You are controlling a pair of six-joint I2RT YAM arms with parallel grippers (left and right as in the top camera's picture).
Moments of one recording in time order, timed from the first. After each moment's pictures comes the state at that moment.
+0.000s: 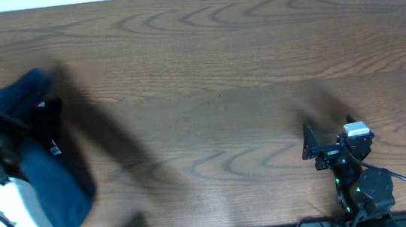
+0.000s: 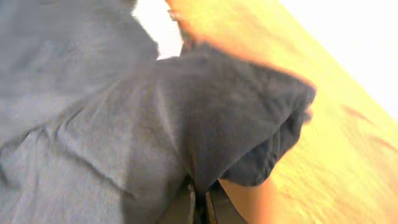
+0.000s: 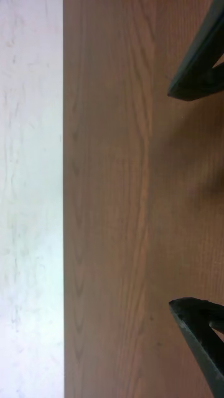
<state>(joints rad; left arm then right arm) 0.60 1.18 1.13 -0.72 0.07 -0.33 0.17 0.01 0.07 -0.22 0.07 0.09</state>
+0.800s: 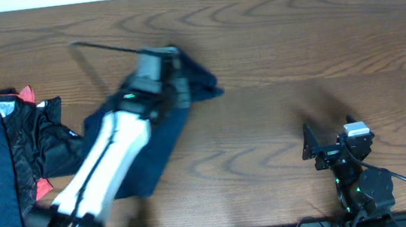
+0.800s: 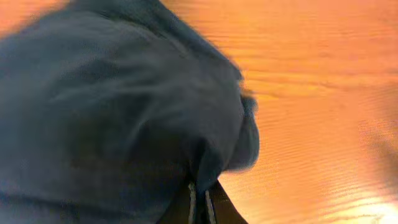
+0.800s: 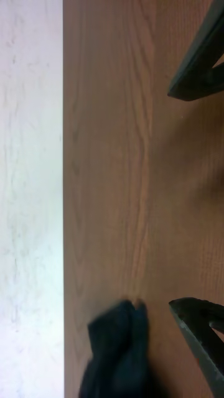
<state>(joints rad) -0.41 1.56 1.13 -0.52 0.09 -0.33 0.17 0.01 0.07 -0.22 0.07 0.09</state>
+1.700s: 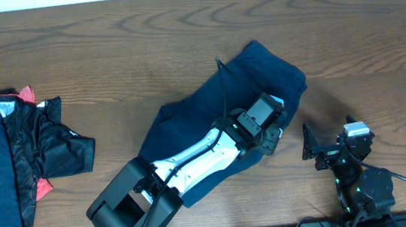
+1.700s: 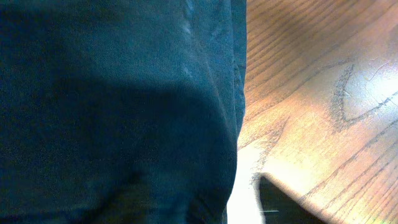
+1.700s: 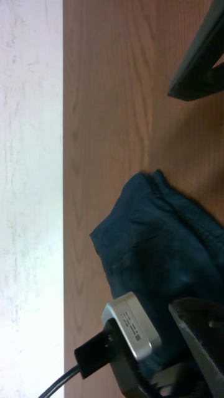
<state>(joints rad) -0.93 1.85 1.13 -0.32 0.10 -0.38 0.17 0.01 0.07 -0.22 0.07 0.09</state>
